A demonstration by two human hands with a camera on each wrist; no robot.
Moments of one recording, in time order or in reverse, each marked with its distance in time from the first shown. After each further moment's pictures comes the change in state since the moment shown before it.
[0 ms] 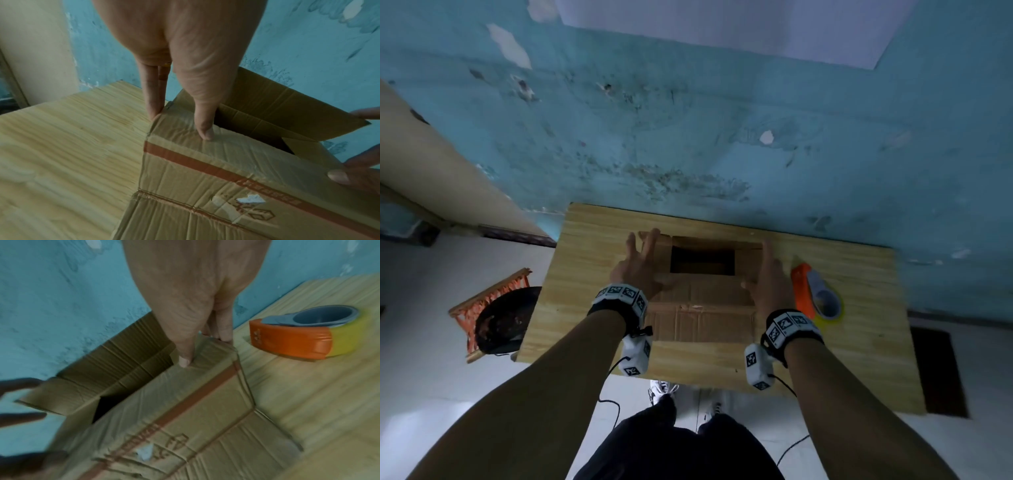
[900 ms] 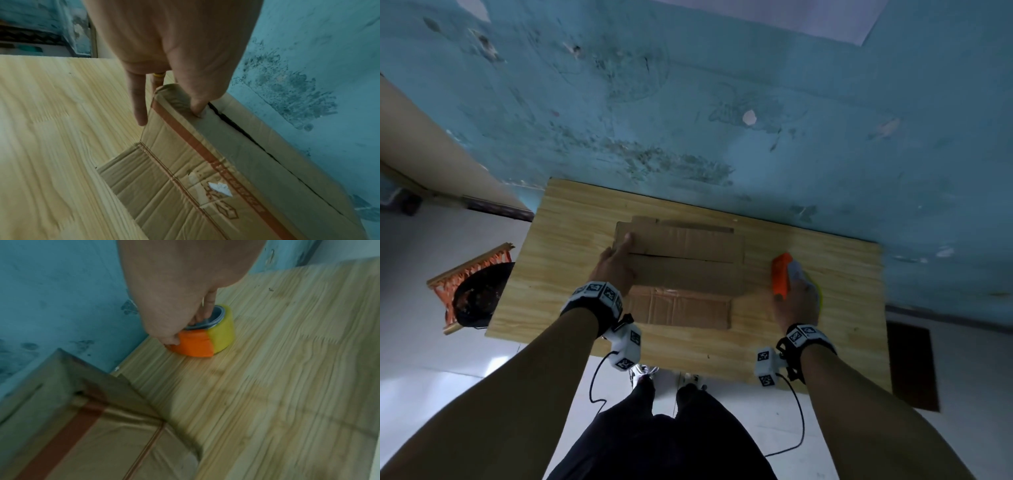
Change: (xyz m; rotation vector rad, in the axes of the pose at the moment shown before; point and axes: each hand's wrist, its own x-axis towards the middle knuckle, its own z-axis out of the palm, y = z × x) left_hand 0.017 -0.029 0.090 -0.526 0.056 -0.067; right_hand 0.012 0.155 0.014 -0.149 0.009 0.322
